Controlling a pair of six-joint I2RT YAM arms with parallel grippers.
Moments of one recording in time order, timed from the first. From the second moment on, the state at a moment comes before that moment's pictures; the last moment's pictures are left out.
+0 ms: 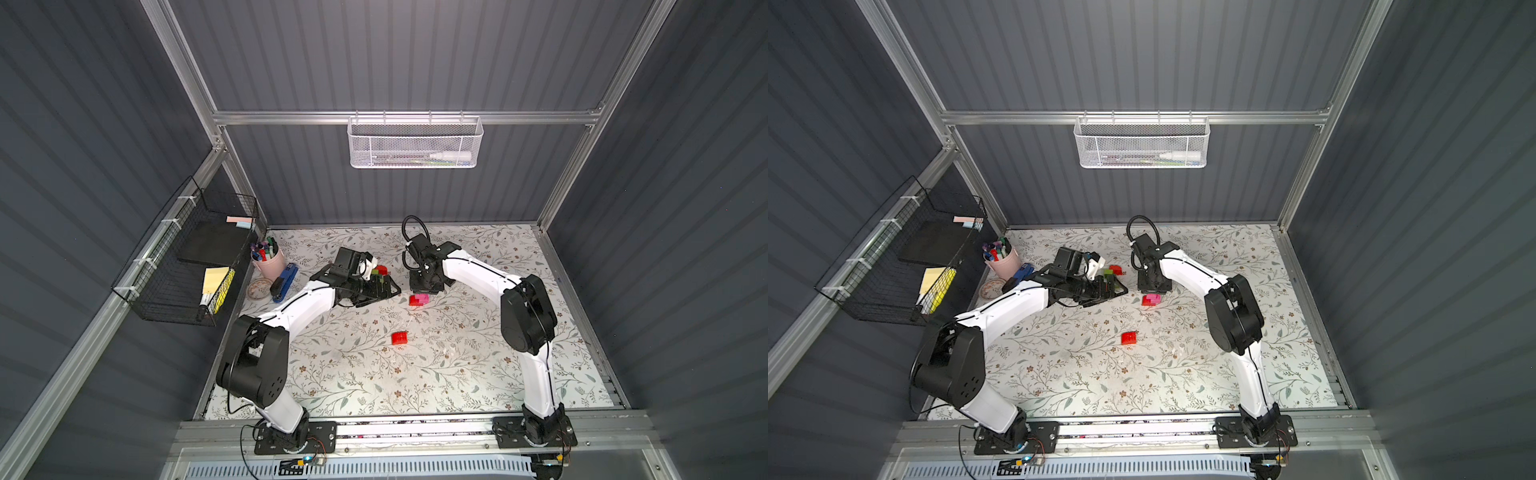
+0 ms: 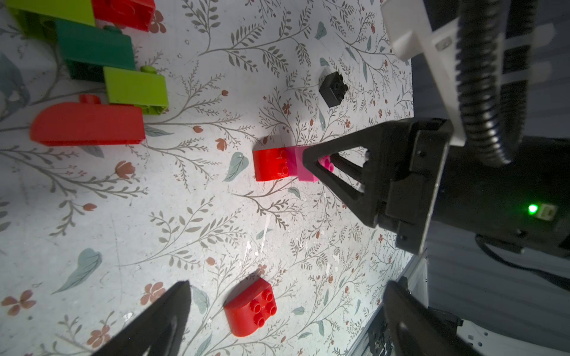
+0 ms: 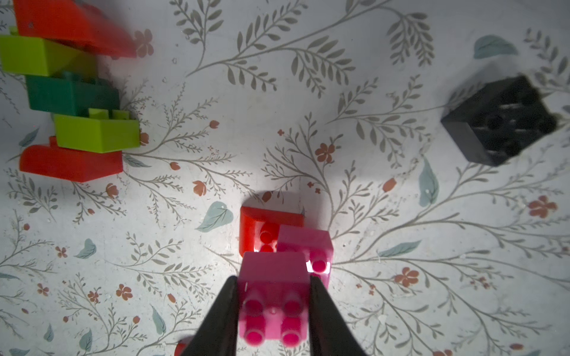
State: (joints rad) left arm -0.36 1.62 1.12 -0.40 0.56 -0.53; right arm 0.62 2.13 1.78 -0.93 0.03 0.58
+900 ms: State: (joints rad) left arm -0.36 1.62 1.12 -0.41 0.56 -0.51; right arm 0.65 2.17 1.81 -0.95 0.09 0.62
